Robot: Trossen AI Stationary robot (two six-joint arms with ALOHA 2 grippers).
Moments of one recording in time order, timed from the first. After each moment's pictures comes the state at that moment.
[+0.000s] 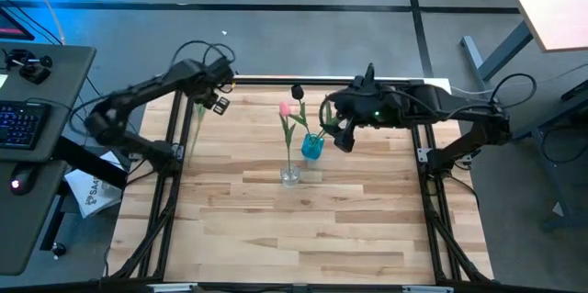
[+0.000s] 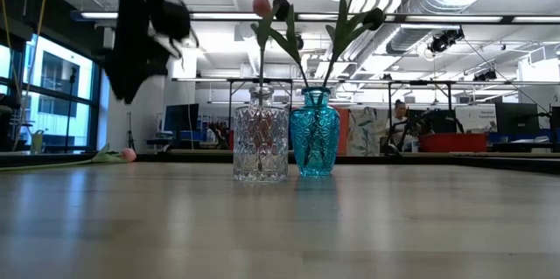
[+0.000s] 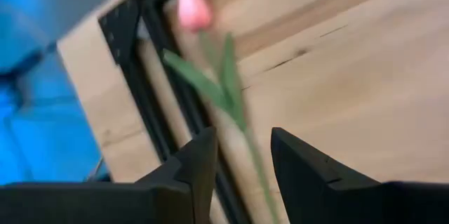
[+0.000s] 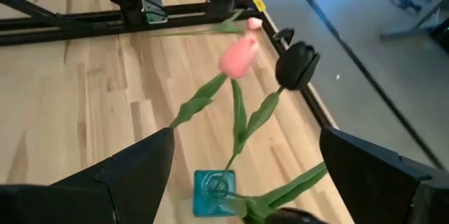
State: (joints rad) left arm 0.77 1.39 1.09 -1.19 -0.44 -0.31; right arm 0.05 1.46 1.75 -0.96 0.37 0.12
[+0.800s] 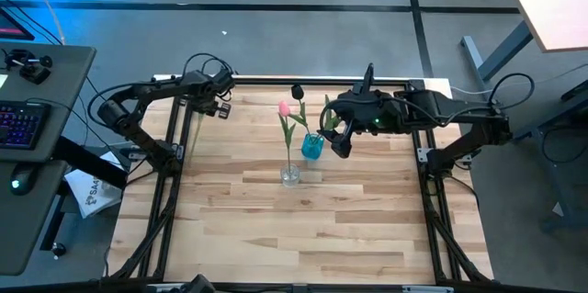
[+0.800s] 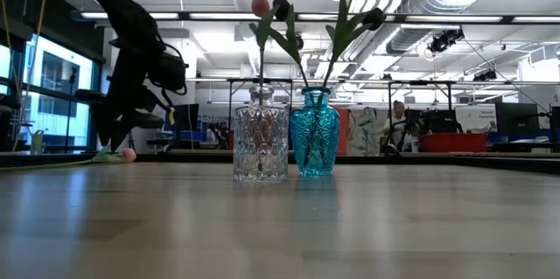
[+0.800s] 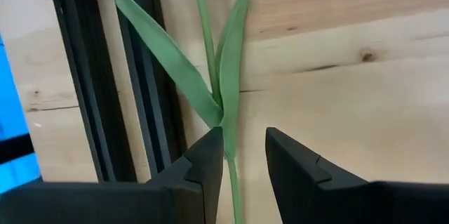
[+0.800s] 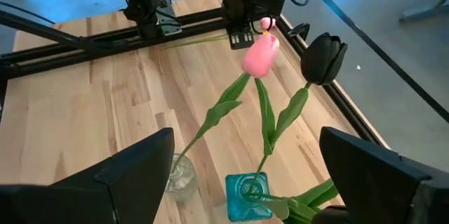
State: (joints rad) left arm 0.88 1.57 0.87 -0.91 -0.42 -0.51; right arm 0.09 1.46 1.72 -0.92 0.36 0.26
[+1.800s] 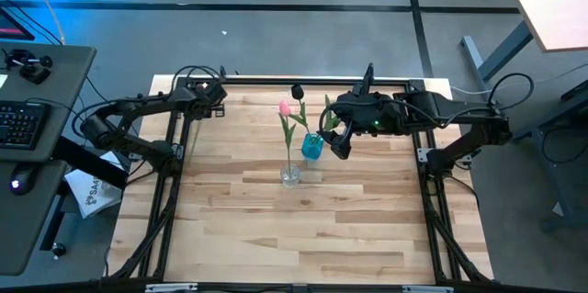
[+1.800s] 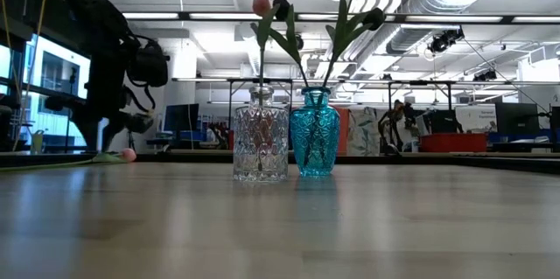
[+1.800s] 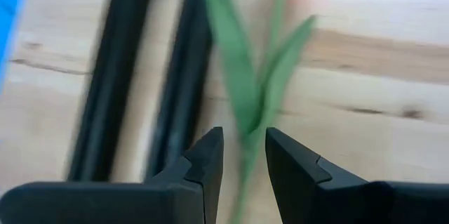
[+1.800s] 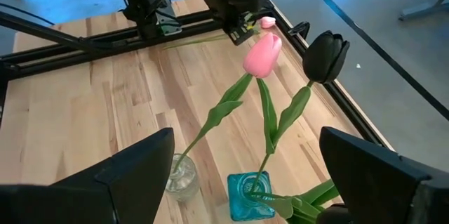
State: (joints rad) left arm 0.85 1.37 0.62 -0.67 -0.56 -0.81; right arm 0.11 1.46 1.72 -0.92 0.37 0.27
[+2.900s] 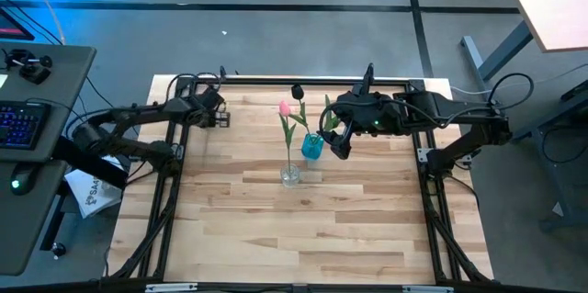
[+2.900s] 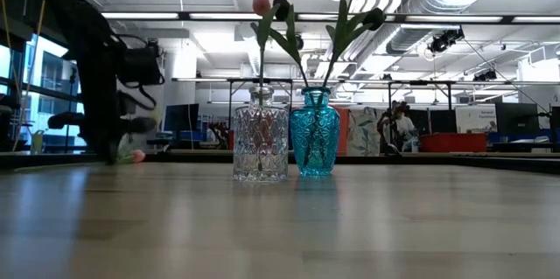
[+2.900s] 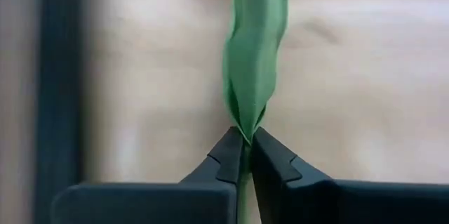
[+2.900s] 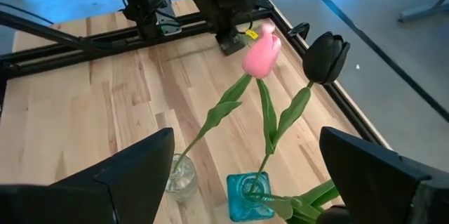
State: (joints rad) left arm 0.82 1.29 0.48 -0.46 -0.32 -0.66; right arm 0.11 1.46 1.72 -0.92 0.38 0.26
